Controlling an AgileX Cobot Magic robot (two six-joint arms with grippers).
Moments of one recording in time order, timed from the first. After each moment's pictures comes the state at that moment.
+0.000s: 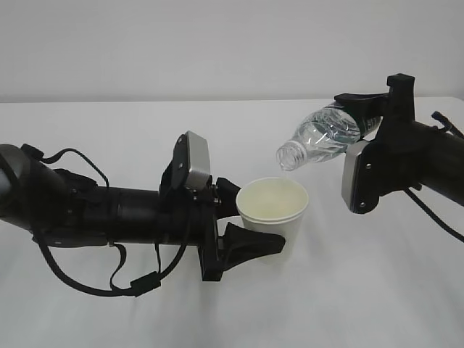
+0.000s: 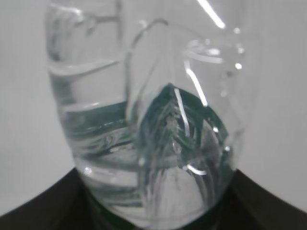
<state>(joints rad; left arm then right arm) -0.52 2.10 -0.91 1.08 -1.11 -0.50 0.15 1.73 -0.62 -0.41 -0.89 -1.39</state>
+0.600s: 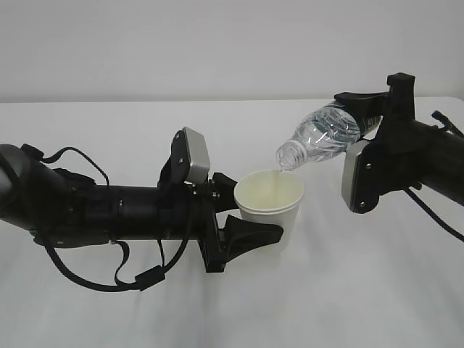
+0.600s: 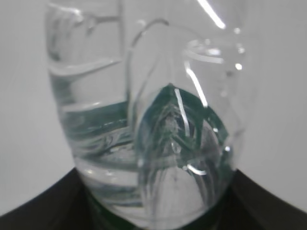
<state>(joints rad) -0.52 2.10 -0.91 1.02 -1.08 -0.48 0.15 1.73 -0.62 -0.41 -0.90 -1.40</state>
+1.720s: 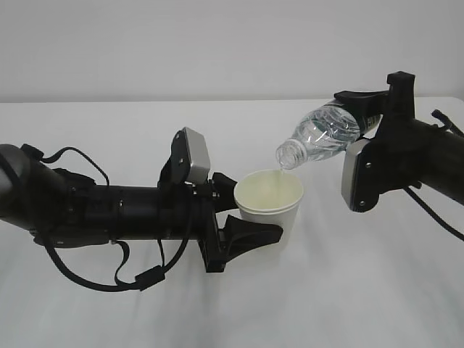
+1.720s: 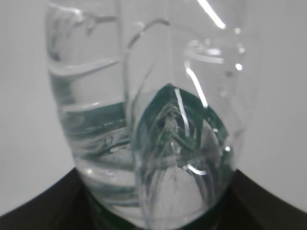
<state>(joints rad) -0.52 2.10 -0.91 1.01 -1.08 -0.48 0.15 1.73 -0.62 -0.41 -0.90 -1.40</state>
